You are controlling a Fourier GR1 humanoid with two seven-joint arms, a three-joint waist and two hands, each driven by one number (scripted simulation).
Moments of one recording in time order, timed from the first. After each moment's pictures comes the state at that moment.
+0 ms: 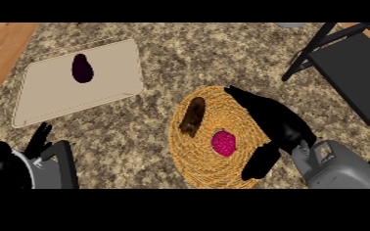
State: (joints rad) left arm 0.21 0.65 -0.24 -1.56 0.43 0.30 0.17; right arm -0.50 -0.60 0.66 -1.77 0.04 0.14 0.77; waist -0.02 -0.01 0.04
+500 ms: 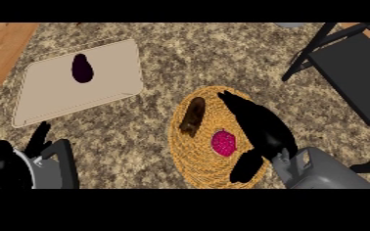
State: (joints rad) left arm 0.20 0.65 -0.24 -1.55 0.42 0.31 0.17; right arm -0.50 -0.53 0.73 -1.76 0.17 0.09 0.87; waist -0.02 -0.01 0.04
